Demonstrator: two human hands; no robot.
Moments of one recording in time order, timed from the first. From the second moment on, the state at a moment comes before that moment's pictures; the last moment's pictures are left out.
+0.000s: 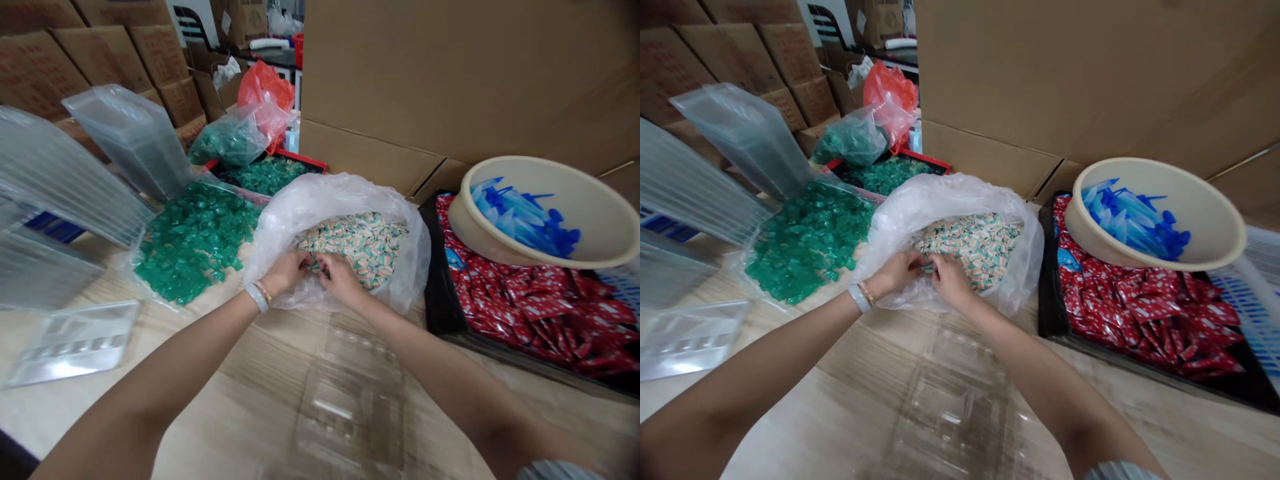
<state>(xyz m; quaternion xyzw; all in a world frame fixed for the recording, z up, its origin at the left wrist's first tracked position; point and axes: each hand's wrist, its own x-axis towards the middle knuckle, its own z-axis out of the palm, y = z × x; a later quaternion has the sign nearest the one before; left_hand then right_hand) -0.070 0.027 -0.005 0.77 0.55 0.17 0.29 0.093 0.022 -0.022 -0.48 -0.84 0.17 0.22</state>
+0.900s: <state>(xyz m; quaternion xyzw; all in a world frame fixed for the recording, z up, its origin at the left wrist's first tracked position) -0.069 0.028 0.002 0.80 0.47 0.16 0.34 0.084 0.014 -0.008 -0.53 -0.83 0.11 0.13</state>
